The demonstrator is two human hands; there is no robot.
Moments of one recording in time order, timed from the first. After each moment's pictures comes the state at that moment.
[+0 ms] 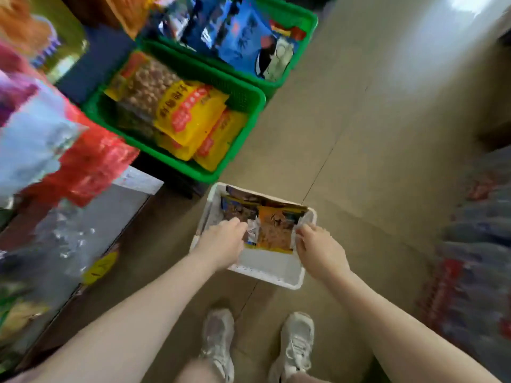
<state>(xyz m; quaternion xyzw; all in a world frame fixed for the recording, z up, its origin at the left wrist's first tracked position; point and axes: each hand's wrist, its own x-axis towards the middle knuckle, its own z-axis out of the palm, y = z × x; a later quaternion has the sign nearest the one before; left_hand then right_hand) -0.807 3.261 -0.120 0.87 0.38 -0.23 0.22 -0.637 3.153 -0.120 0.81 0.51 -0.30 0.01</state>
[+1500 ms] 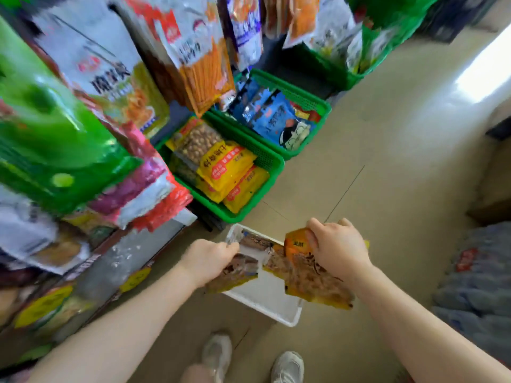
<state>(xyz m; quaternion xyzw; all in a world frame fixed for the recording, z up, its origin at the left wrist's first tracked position) -0.857 3.290 -0.005 0.96 0.29 -0.07 -0.01 -0.600 3.214 0.038 0.71 0.70 -0.10 -0.04</state>
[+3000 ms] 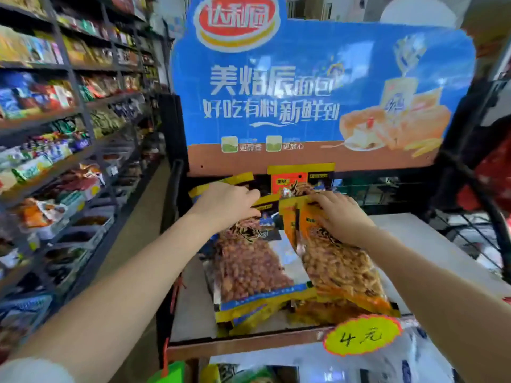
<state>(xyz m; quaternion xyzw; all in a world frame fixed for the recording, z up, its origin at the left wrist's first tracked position) -1.426 3.403 0.580 0.73 0.61 -0.02 -0.30 -1.205 3.529 0.535 0.41 0.90 0.08 -0.10</state>
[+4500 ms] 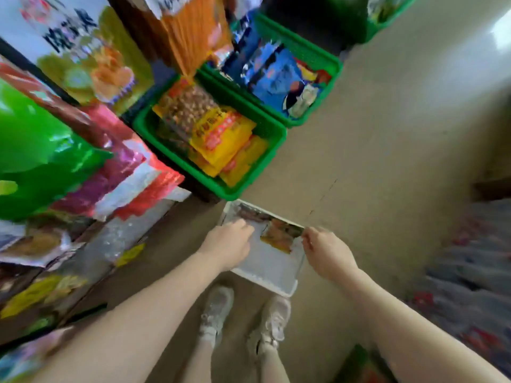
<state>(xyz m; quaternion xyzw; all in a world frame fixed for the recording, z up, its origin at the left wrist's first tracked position) -0.803 3.296 -0.006 0.85 0.41 -0.22 0.27 -0.607 3.213 -0.020 0.76 0.56 -0.32 0.05</state>
